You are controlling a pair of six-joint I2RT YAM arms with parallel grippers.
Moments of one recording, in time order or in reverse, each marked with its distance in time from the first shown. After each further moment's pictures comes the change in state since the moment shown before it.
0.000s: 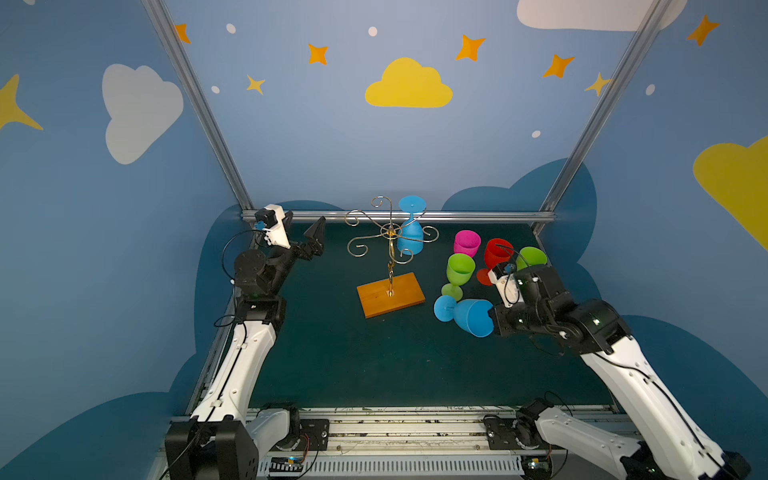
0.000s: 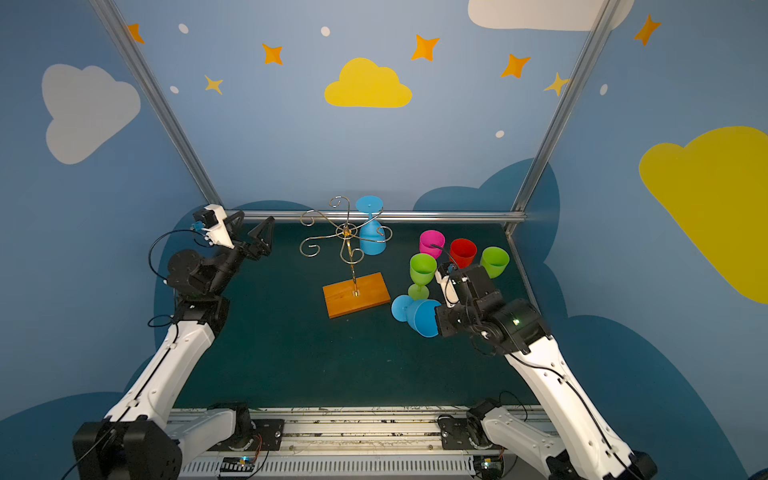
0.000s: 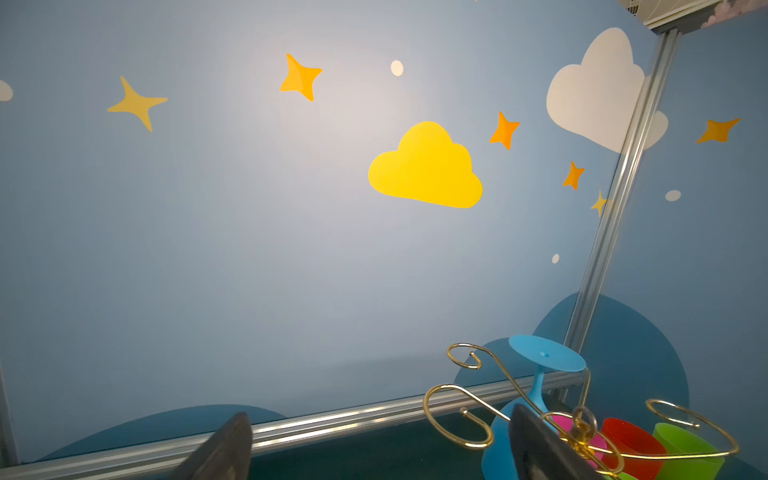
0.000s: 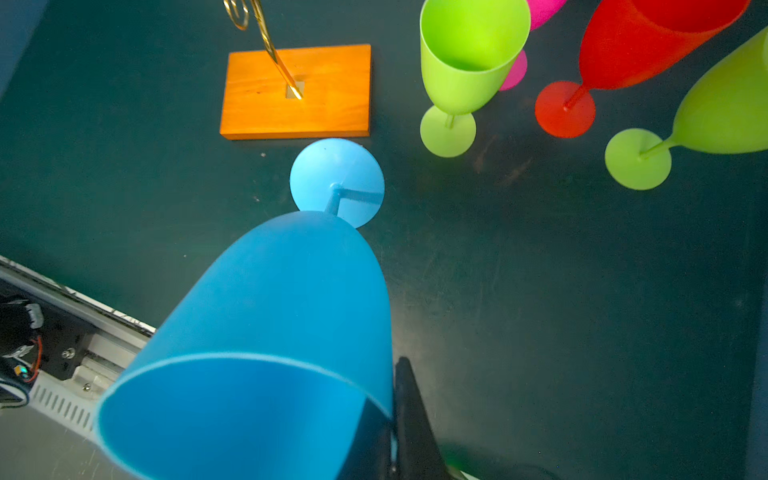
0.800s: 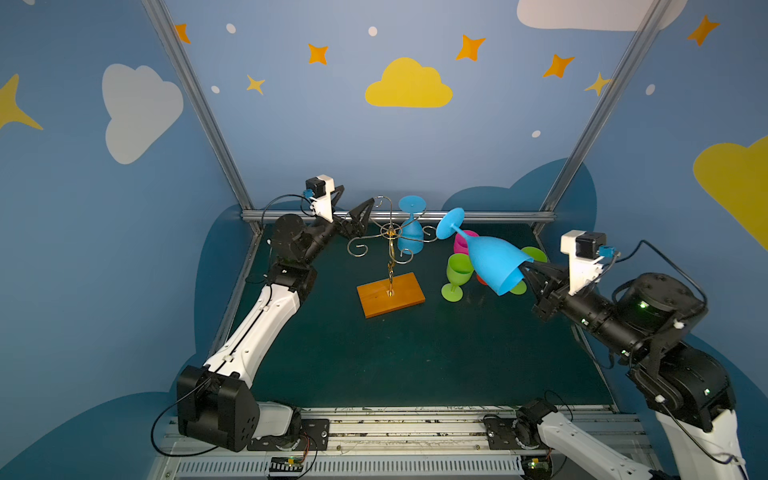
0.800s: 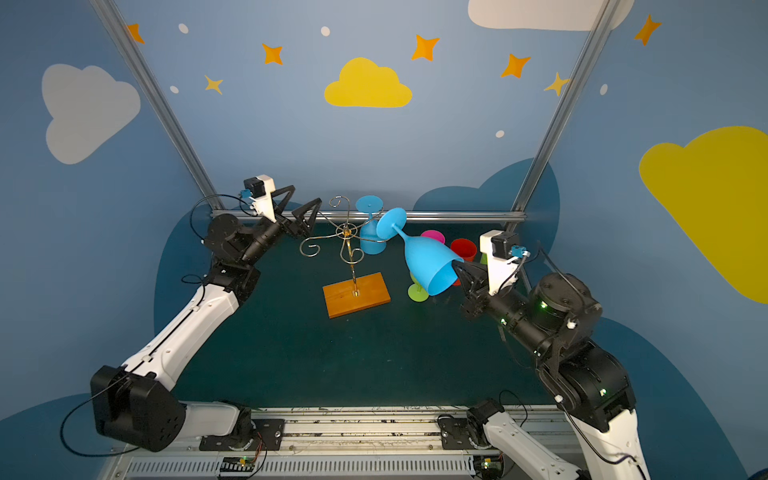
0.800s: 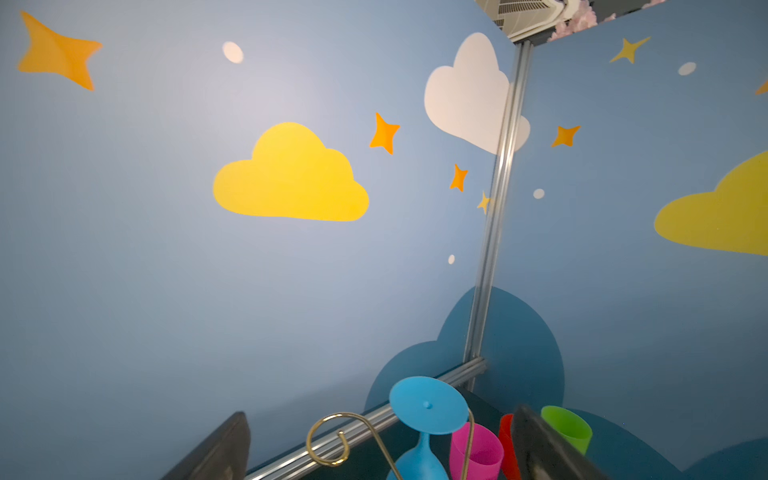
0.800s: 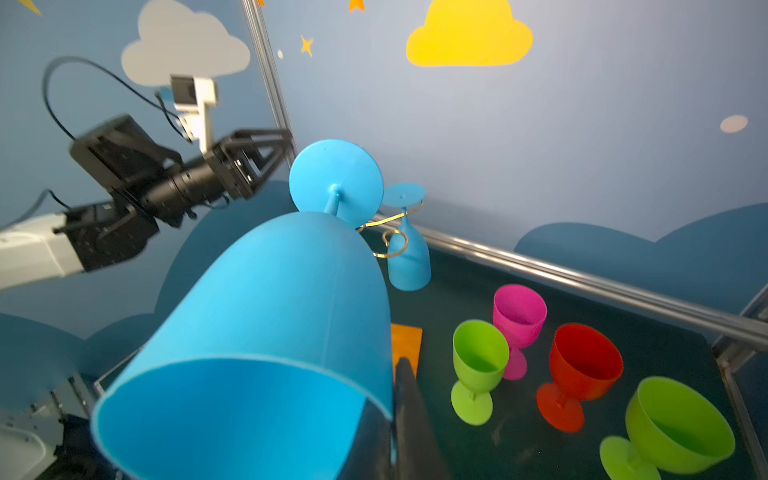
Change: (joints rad) left arm -0.248 0.248 0.356 -0.070 0.028 0.029; right arm -0.036 -0.219 0.217 0.335 -0.133 -0.135
